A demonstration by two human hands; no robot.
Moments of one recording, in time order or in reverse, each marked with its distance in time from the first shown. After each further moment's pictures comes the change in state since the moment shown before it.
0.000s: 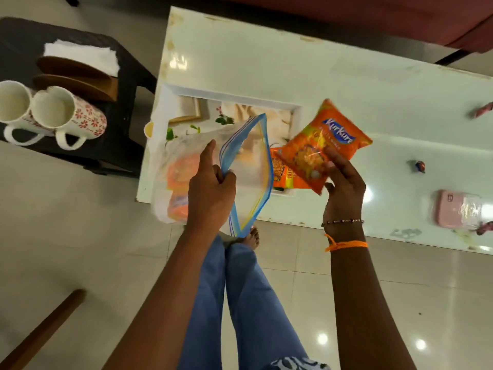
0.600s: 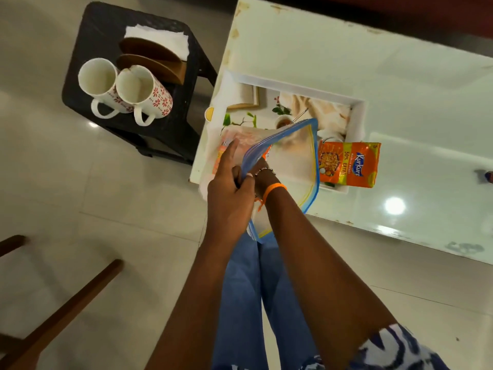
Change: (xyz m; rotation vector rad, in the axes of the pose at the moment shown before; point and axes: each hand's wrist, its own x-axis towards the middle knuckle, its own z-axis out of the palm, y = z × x) left_hand -0.030 -0.025 -0.074 -0.153 0.070 -0.041; right_hand -0.076 0.042 0.184 -0.993 -0.897 0.061
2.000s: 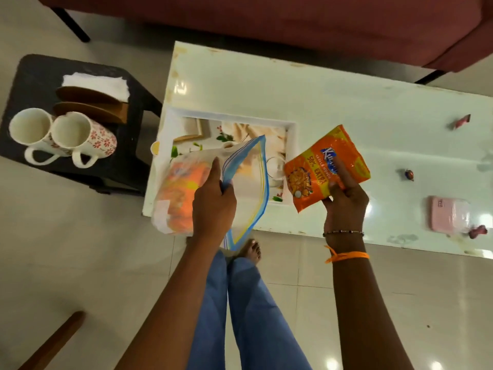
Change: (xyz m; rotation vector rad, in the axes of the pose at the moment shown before) left_hand 0.020 0.008 0.076 0.348 -0.054 0.115; right_hand -0.109 0.131 -0.117 0.963 1.005 -0.091
